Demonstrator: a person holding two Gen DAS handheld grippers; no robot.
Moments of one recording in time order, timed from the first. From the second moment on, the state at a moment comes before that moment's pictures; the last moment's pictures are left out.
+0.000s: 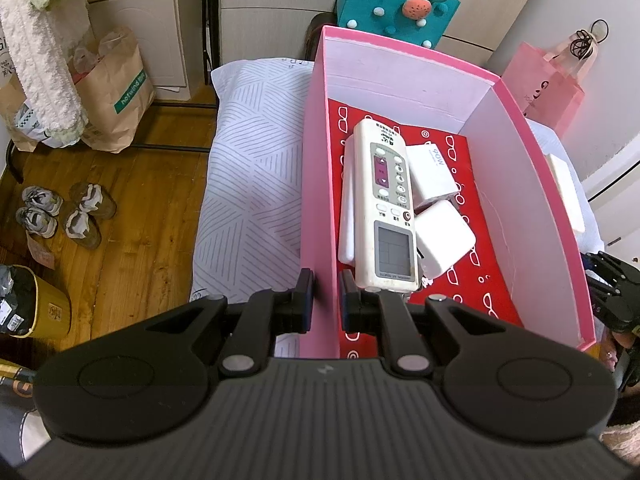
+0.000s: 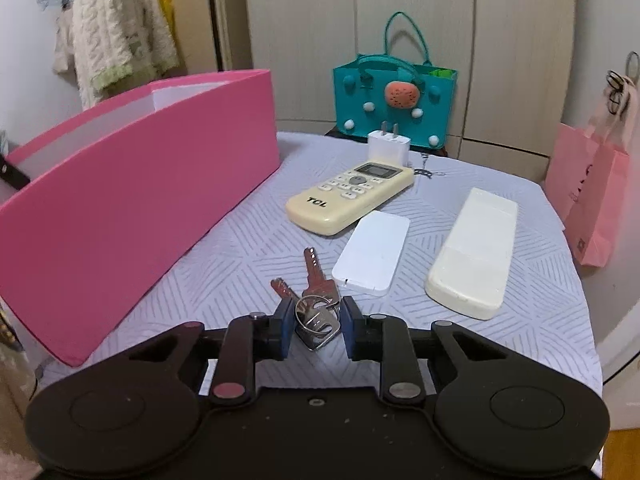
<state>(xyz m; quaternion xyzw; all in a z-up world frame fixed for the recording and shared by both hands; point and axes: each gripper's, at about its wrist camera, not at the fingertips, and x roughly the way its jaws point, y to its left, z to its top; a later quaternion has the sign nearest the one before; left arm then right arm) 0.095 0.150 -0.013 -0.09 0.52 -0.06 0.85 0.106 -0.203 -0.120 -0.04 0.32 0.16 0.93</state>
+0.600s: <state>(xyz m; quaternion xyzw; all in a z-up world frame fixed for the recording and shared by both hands) 0.095 0.150 -0.013 -0.09 0.52 -0.07 0.85 0.100 -0.222 -0.080 0.06 0.28 0.17 0.94</state>
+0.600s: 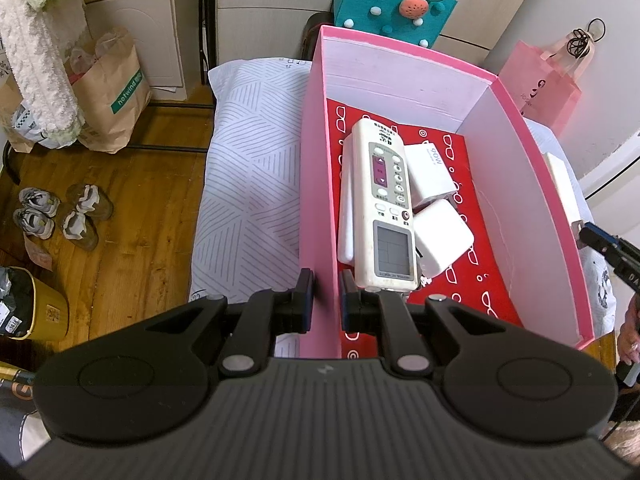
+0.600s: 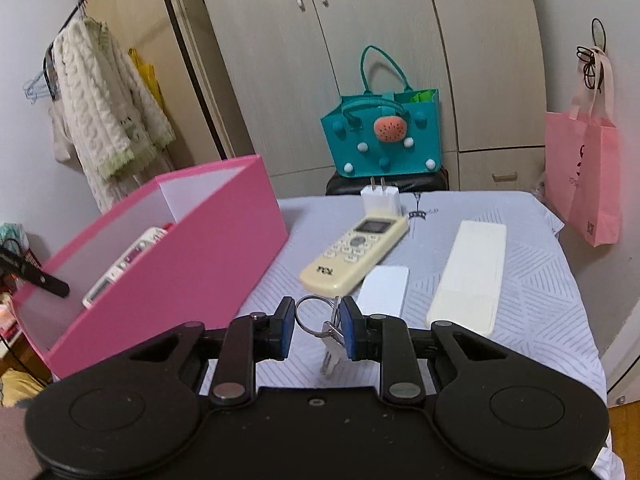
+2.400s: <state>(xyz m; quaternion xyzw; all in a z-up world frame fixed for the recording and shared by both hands) 0.084 0.153 -0.010 -0.08 0.51 -0.09 0.85 0.207 -0.026 -0.028 -0.08 0.36 0.24 0.90</state>
